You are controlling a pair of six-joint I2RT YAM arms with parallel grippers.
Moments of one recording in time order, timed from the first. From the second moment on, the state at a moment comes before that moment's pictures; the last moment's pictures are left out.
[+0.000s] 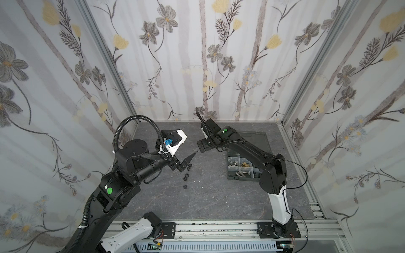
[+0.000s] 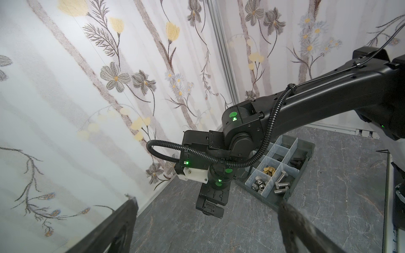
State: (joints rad) left arm -0.68 0.86 1.39 -0.66 0.13 0.34; right arm 0.77 2.12 2.05 -0.93 0.12 0.27
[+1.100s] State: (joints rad) left arm -0.68 0.84 1.35 -0.64 0.13 0.35; right arm 1.15 2.35 2.06 -0.90 -0.06 0.31
